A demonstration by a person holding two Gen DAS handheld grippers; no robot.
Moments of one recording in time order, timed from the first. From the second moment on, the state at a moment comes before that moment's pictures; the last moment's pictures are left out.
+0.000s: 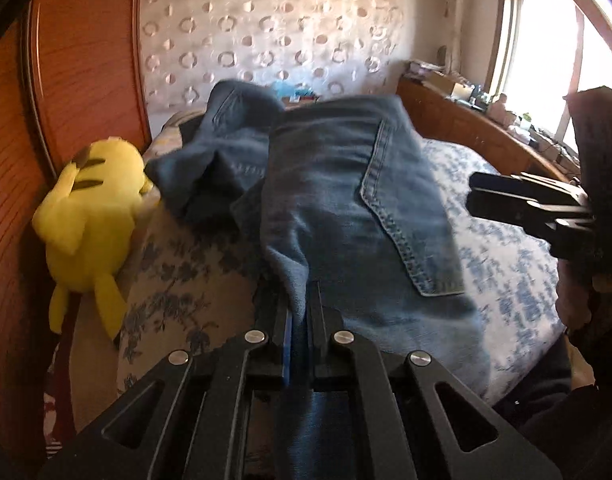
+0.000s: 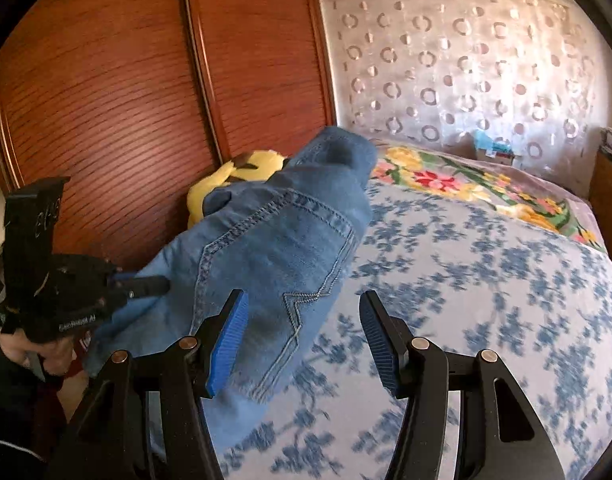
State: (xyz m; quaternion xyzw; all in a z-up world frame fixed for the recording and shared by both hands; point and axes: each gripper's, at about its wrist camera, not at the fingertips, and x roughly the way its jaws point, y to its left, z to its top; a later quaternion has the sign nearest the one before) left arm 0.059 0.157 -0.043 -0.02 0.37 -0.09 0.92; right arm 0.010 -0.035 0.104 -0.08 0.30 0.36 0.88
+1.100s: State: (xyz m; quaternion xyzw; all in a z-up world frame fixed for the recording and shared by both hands) left arm 0.088 0.174 -0.063 -0.05 0.42 -0.09 0.90; right arm 0.100 0.014 0.037 -0.02 0.40 0.38 0.83
